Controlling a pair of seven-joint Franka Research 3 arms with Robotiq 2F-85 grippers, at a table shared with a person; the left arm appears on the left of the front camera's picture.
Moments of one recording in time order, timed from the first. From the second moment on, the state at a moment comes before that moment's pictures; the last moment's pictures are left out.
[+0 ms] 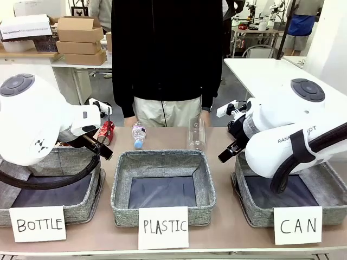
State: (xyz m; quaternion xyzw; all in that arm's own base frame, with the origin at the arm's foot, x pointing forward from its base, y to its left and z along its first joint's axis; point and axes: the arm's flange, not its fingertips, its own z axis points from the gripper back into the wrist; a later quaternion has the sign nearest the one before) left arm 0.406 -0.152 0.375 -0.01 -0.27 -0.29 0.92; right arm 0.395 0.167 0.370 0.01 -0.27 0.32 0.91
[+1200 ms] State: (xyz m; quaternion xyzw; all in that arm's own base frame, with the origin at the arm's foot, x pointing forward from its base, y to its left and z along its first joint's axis) left arm 0.268 -0.107 0.603 -0.11 -0.34 -0.29 0.89; right arm 0.286 0.124 0.575 0.14 -0.34 0.24 0.90
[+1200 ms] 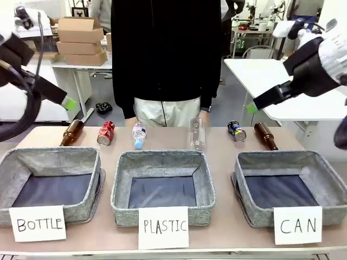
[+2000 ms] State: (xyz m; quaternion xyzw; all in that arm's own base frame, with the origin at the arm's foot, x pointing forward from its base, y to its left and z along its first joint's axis) left arm 0.301 0.059 0.572 -0.64 -0.21 0.01 0.74; right arm 0.314 -0.027 0.578 0.67 -0.25 -0.10 0.69
